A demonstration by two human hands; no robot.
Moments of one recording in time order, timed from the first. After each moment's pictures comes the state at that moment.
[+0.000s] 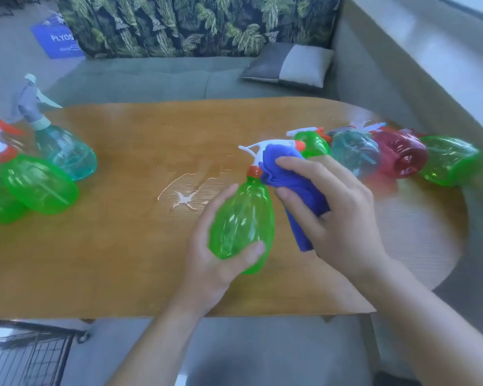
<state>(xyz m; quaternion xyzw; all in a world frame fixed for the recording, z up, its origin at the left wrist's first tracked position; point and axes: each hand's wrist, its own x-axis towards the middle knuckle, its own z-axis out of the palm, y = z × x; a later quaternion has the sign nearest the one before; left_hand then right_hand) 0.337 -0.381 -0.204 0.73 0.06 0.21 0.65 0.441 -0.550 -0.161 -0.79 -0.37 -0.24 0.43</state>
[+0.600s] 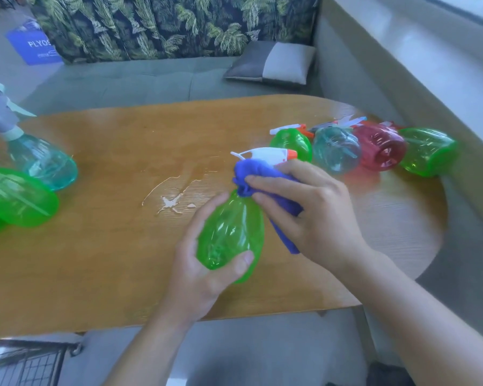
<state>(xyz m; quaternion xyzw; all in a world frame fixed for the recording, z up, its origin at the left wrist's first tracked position) 0.334 -0.384 -0.209 0.75 0.01 0.20 0.63 0.449 -0.557 -0.170 -0.80 -0.39 -0.25 0.39</state>
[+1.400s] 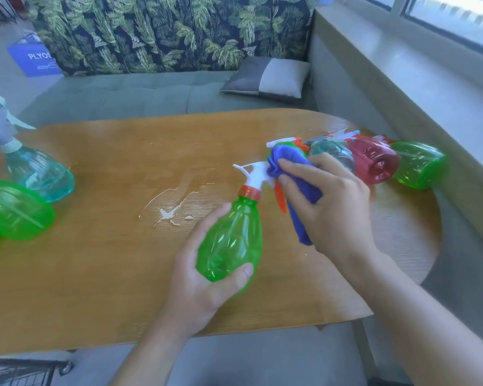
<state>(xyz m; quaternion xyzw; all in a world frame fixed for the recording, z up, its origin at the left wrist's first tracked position) 0.336 -0.383 -0.211 0.76 0.02 0.18 0.63 0.469 -0.567 -0.166 -0.83 -0.25 -0.29 0.41</state>
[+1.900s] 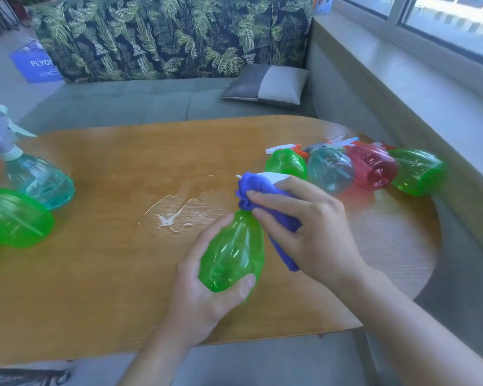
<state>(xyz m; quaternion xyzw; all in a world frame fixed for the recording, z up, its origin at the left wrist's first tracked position) 0.337 -0.384 -0.212 0.76 0.02 0.19 0.62 0.454 -0.555 -0.168 -0.80 -0.36 -0.24 0.41</state>
